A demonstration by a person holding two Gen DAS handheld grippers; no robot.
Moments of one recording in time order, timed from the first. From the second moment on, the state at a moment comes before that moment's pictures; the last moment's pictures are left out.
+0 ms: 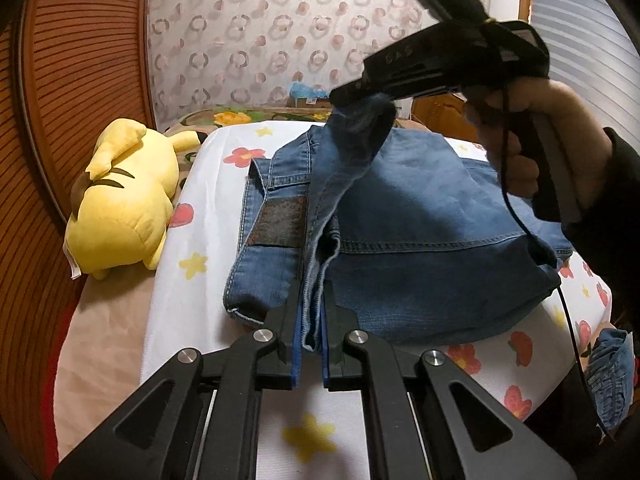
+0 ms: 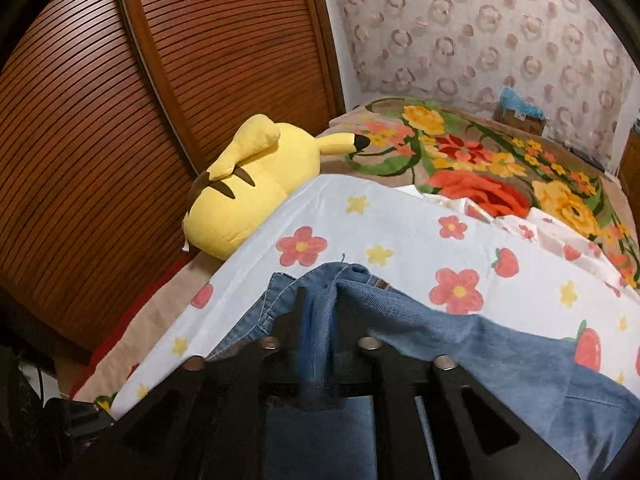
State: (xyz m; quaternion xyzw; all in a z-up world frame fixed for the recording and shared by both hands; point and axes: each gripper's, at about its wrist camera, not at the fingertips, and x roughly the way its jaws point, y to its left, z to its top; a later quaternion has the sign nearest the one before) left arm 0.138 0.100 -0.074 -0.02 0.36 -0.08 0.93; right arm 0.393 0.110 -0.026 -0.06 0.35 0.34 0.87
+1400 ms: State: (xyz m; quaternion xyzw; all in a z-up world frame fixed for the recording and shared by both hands) left arm 0.153 -0.015 -0.046 0.00 0.33 -0.13 0.94; right arm 0.159 -0.230 -0.018 -0.04 0.28 0.15 0.95
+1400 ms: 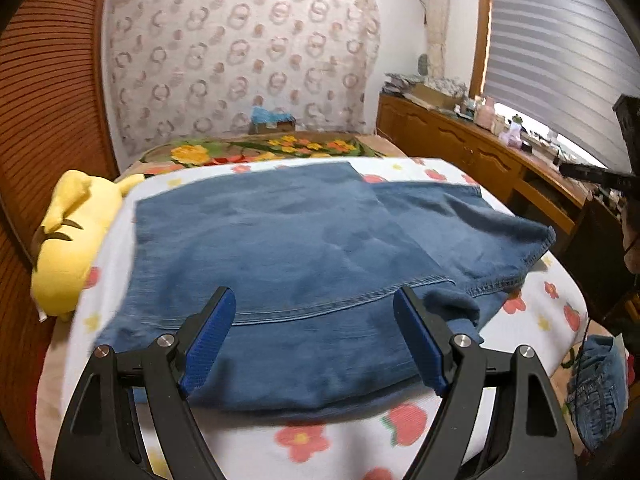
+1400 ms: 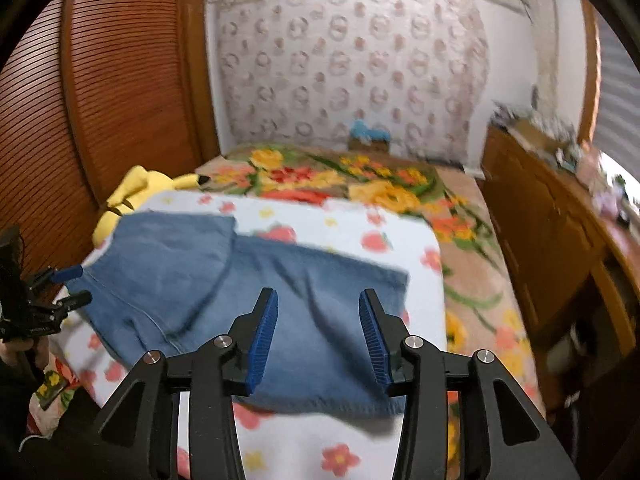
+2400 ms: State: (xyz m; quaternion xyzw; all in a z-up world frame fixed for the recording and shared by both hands) left arm 0.157 -0.051 -0.098 0.01 0.38 -0.14 0.92; right arm 0.156 -0.256 -0.076 0.06 0.34 0.07 0.93
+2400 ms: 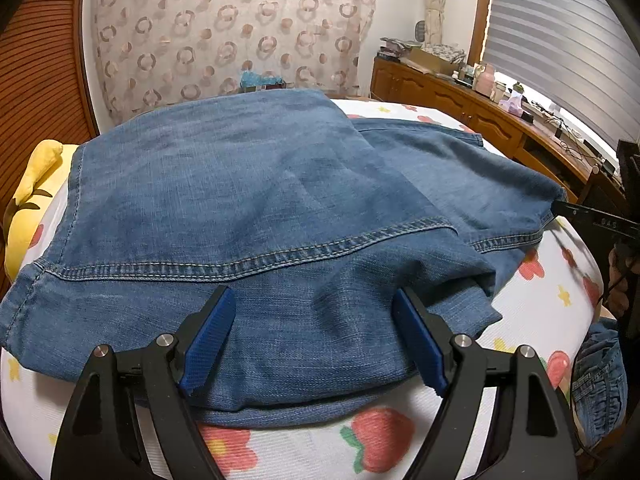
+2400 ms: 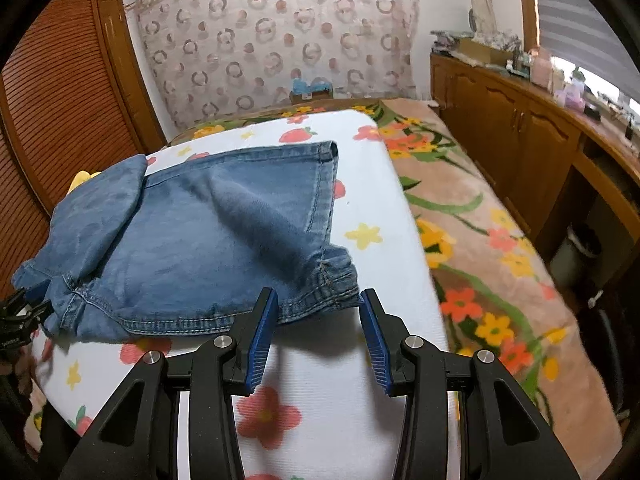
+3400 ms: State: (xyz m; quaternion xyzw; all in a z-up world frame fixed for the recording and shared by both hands) left arm 0.158 -0.050 -0.094 0.01 0.37 -0.14 0.92; right arm 0.192 -0.256 -0.063 0.06 0.33 0.08 0.94
